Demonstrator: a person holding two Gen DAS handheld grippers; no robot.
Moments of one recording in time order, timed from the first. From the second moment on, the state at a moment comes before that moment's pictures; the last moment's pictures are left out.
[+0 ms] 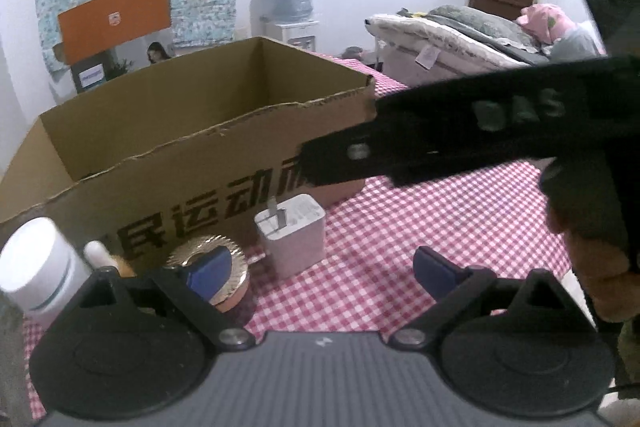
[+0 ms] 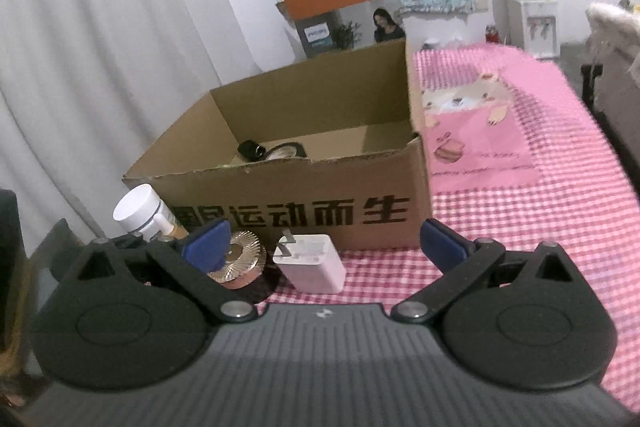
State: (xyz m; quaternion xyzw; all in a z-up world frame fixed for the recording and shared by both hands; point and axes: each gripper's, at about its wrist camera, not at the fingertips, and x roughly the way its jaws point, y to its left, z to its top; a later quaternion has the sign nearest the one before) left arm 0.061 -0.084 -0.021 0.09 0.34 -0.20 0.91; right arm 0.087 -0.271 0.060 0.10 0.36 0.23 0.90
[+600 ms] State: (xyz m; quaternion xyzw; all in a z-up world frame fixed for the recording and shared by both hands) left arm 0.091 -0.099 -0.040 0.11 0.36 -0.22 0.90; right arm 0.133 -0.274 0.015 0.22 0.44 0.22 0.84
